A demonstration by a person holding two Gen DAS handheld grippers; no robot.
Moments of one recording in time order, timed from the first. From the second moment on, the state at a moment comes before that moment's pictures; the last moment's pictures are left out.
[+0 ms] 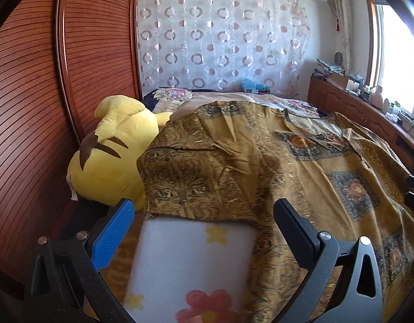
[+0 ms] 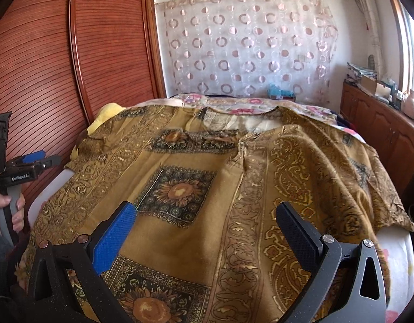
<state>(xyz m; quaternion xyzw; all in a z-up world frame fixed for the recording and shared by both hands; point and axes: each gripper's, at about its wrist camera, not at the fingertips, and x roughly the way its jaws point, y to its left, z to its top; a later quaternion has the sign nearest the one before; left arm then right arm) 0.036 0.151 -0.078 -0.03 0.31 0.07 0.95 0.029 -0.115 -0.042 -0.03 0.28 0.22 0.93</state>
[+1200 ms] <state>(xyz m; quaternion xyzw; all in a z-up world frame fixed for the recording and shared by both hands) 0.133 0.241 -0.107 -0.11 0.42 0.00 0.90 0.031 -0.111 -0.034 -0.05 0.31 0.27 0.91</state>
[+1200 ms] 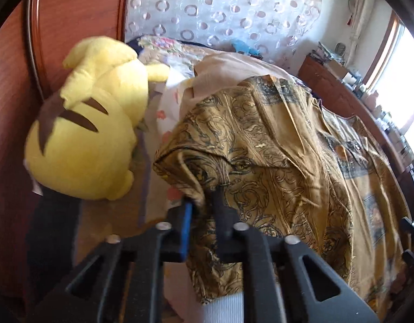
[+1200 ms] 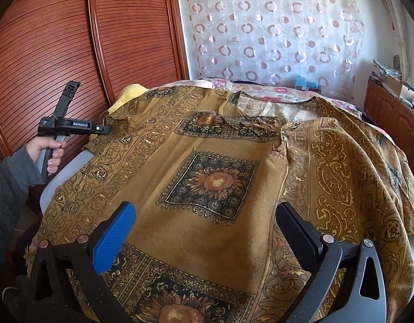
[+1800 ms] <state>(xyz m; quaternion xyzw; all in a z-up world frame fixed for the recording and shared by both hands) 0.125 0.097 0.011 0.00 0.31 -0.15 0.94 0.032 -0.134 -0.030 -0.03 0.30 0.24 0.92</state>
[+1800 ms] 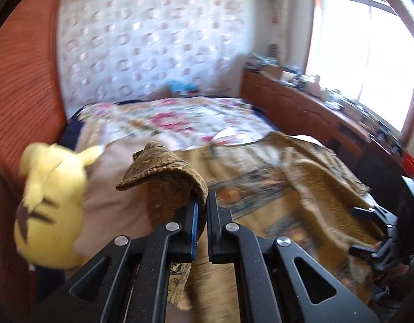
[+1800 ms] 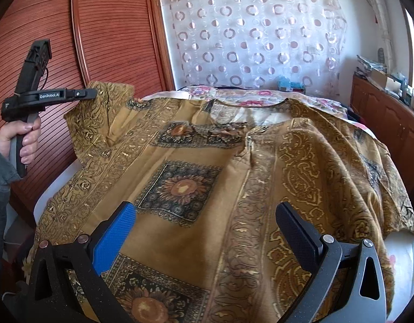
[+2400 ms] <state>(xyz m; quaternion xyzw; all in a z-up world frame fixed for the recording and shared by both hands) 0.099 0.092 -0.013 0.02 0.32 -0.11 0.94 0.033 -0.122 -0.025 -0.04 0.29 0.24 0.92</state>
